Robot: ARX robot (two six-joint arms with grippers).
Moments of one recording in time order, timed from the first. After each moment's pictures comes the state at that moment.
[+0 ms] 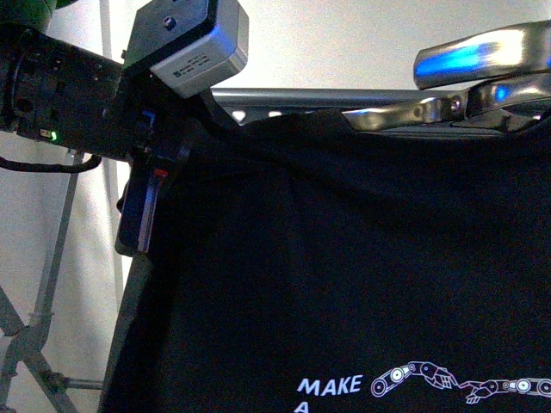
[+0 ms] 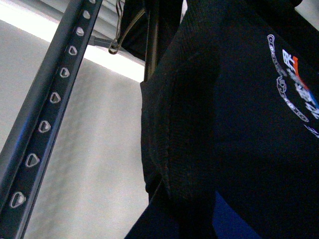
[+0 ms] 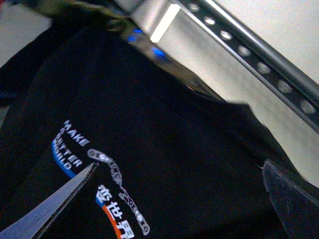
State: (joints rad) left arm -0.19 1.58 1.32 -0.01 0.84 1.36; right arm -0.30 0.83 0.69 0.01 -0.93 -0.76
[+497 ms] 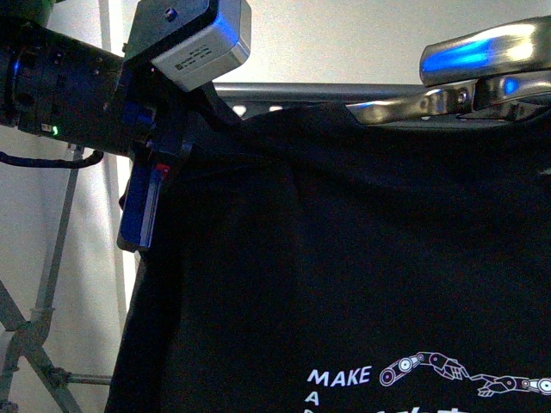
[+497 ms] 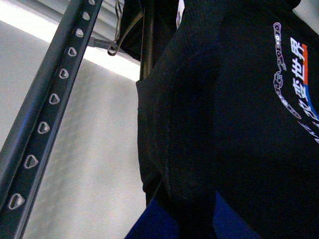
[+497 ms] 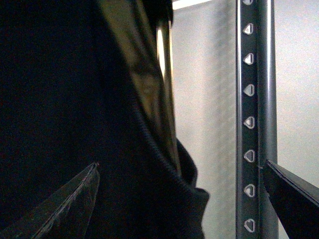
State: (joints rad) left arm -0.19 1.58 1.32 -0.01 0.85 1.36; right arm -0.09 1.33 1.28 -0.31 -0.63 -1.60
